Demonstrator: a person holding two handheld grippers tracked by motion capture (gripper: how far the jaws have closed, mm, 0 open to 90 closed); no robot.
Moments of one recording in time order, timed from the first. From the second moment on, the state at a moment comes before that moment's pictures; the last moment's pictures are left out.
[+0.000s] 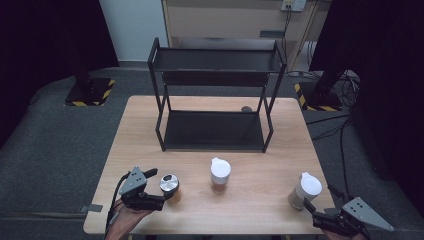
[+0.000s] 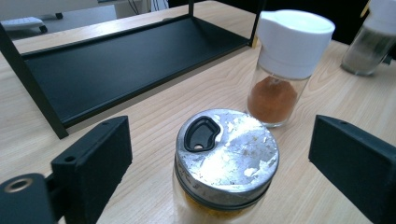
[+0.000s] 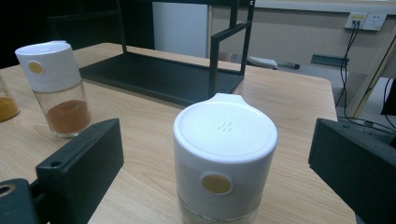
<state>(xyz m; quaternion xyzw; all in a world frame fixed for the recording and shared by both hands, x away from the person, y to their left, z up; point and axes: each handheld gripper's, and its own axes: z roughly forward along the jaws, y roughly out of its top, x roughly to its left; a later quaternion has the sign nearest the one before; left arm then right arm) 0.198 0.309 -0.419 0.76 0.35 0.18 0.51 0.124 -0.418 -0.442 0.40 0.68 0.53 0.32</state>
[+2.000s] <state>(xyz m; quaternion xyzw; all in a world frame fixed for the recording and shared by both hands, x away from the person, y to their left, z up) 0.231 0.284 -0.407 0.77 0.33 0.18 0.52 0.123 -0.418 -0.443 0.39 0.68 0.53 0.32</state>
